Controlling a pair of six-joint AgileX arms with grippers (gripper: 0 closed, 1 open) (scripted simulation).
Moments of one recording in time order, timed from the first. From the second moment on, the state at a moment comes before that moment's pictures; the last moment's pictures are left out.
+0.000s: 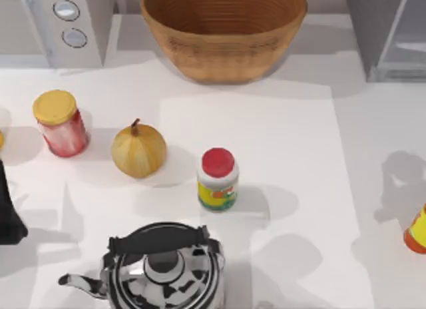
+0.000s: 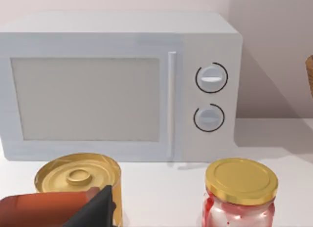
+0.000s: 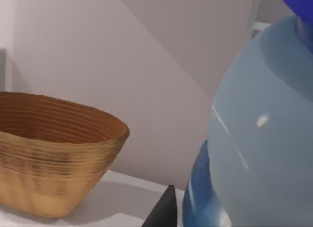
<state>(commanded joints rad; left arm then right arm) 0.00 0.00 0.00 0.00 0.00 0.00 -0.03 0.39 0.19 0.29 -0.30 -0.12</state>
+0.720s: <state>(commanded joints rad) 0.00 0.00 0.00 0.00 0.00 0.00 0.00 0.00 0.00 0.00 0.00 0.00</state>
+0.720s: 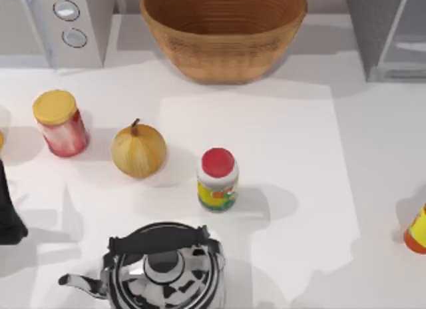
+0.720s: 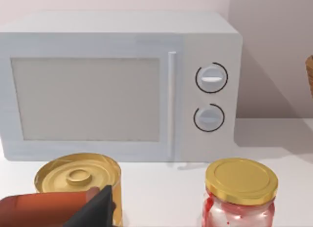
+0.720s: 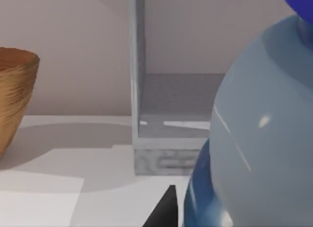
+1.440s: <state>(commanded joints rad) 0.00 0.00 0.00 0.00 0.00 0.00 -0.11 0.70 0.32 0.38 -0.09 -0.02</state>
